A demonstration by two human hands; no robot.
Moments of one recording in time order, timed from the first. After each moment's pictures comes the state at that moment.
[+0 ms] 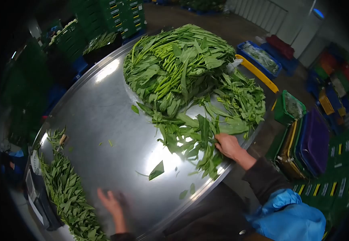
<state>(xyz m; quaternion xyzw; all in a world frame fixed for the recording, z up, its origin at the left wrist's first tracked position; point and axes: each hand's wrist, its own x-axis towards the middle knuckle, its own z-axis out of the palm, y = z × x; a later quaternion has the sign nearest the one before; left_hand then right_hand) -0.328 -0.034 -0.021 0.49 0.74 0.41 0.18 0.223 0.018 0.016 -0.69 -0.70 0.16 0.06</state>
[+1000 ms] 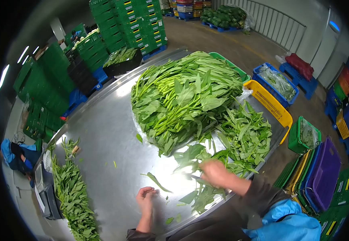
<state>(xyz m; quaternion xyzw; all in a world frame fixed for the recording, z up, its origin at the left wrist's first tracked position) -0.082 0.031 0.020 0.35 0.63 0.50 0.48 0.242 0.081 0.080 -0.53 -0.81 0.22 0.10</state>
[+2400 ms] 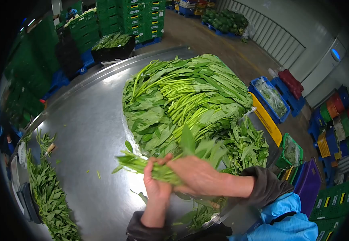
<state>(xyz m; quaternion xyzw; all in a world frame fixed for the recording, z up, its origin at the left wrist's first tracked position) 0.017 0.192 0.111 -0.01 0.17 0.66 0.73 0.165 0.198 0.181 -0.41 -0.89 0.10 0.17</state>
